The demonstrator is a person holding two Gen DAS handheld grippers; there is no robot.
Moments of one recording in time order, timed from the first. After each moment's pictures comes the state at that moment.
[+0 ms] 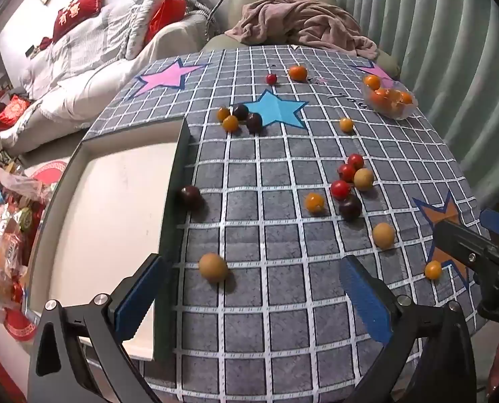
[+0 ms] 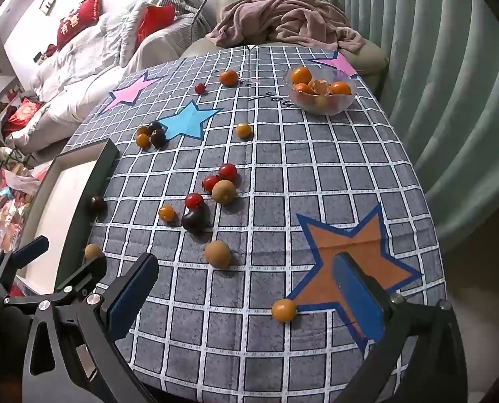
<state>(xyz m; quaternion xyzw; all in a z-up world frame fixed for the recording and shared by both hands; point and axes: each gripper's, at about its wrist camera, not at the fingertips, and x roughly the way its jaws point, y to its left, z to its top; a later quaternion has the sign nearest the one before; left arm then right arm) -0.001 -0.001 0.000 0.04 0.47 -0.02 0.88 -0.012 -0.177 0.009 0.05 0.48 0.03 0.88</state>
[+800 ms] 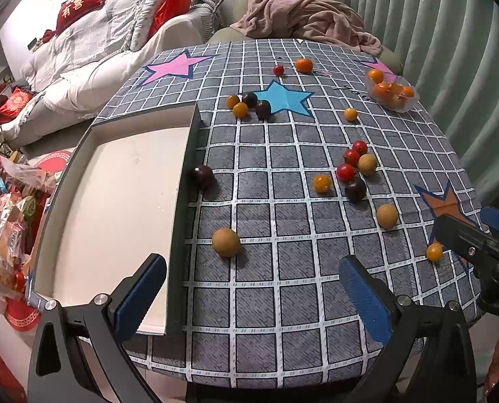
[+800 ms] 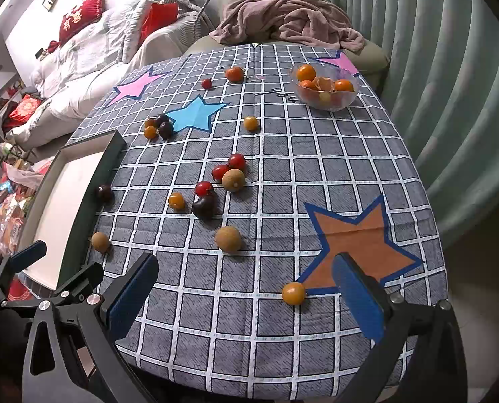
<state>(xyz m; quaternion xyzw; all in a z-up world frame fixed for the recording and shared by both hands) -0.019 0.014 -0.003 0.02 0.49 -0.02 0.87 -0.024 -0.165 0.010 0.04 0.49 0.03 0.87</state>
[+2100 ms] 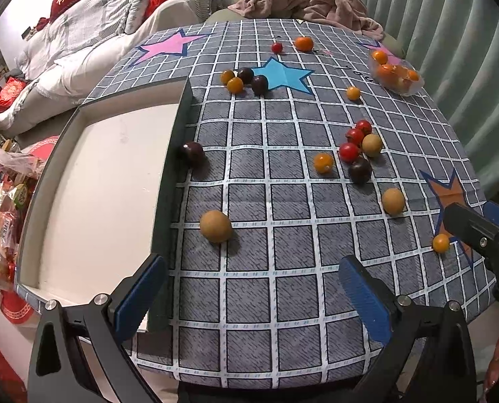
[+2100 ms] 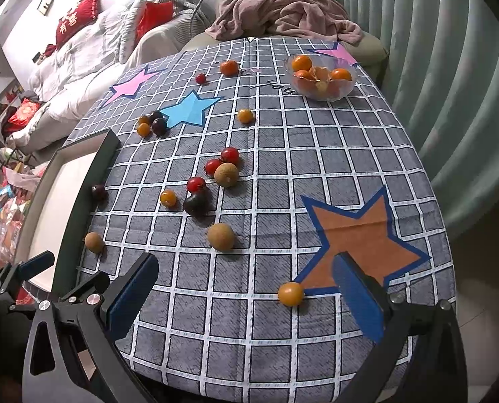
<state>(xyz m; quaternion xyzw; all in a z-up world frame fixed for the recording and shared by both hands) -0.011 0.010 -0.025 0.02 0.52 -0.02 0.85 -0.021 -0.174 -0.003 0.06 0.49 0.03 0.87</state>
